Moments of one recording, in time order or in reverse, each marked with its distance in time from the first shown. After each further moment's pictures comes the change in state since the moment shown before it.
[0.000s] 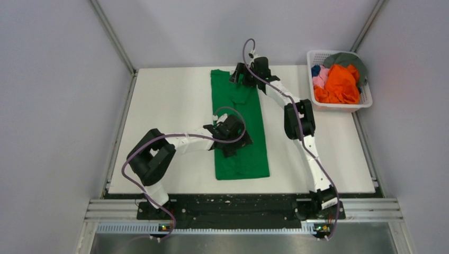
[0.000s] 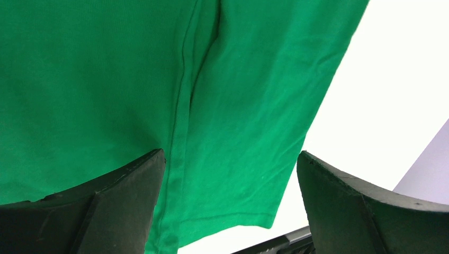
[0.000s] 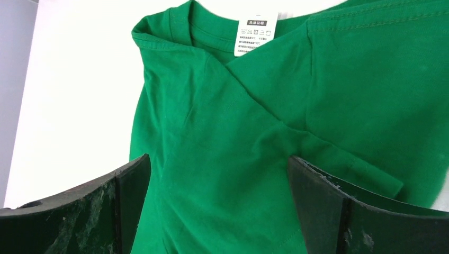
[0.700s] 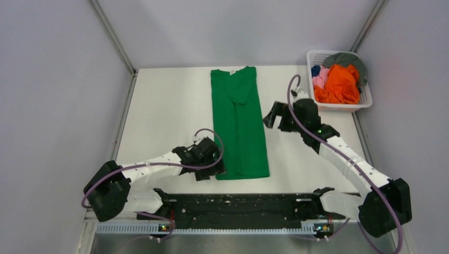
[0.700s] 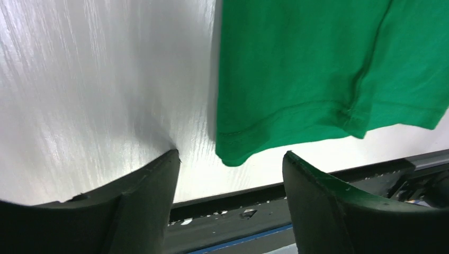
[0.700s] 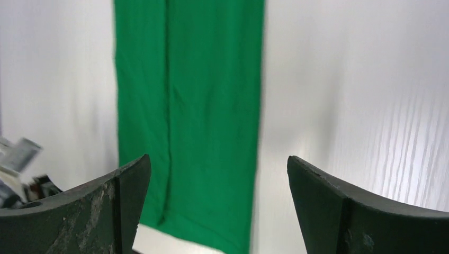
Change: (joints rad) left arm -0.024 -0.486 -0.432 -0.204 0.053 0.136; right arm 0.044 -1.555 -1.542 -0.096 0.273 0.031
